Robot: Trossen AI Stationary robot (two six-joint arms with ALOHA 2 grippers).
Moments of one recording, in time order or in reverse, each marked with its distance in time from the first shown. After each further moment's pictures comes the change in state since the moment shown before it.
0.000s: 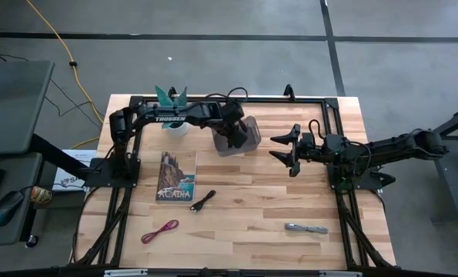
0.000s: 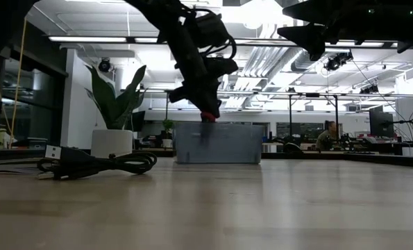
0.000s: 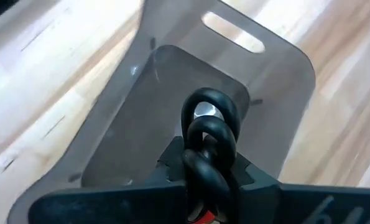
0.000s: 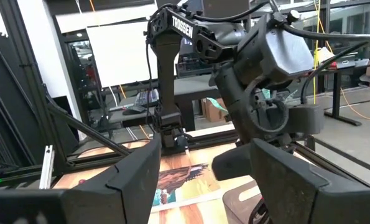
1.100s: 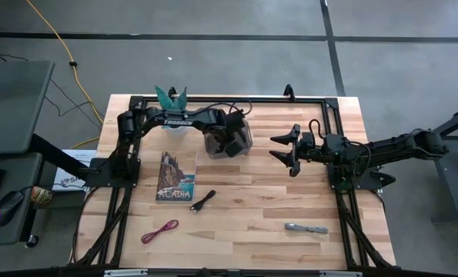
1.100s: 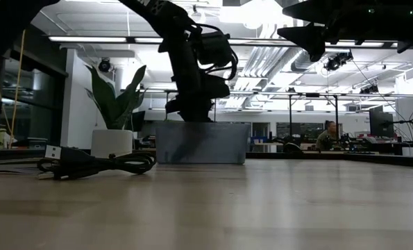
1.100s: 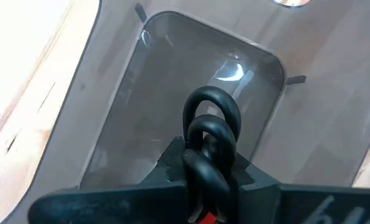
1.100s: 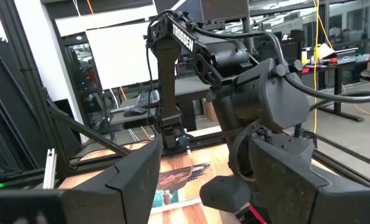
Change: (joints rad) left arm -0.014 0.087 0.000 -0.112 -0.037 0.136; right arm 0.000 0.000 0.000 -0.001 0.003 0.026
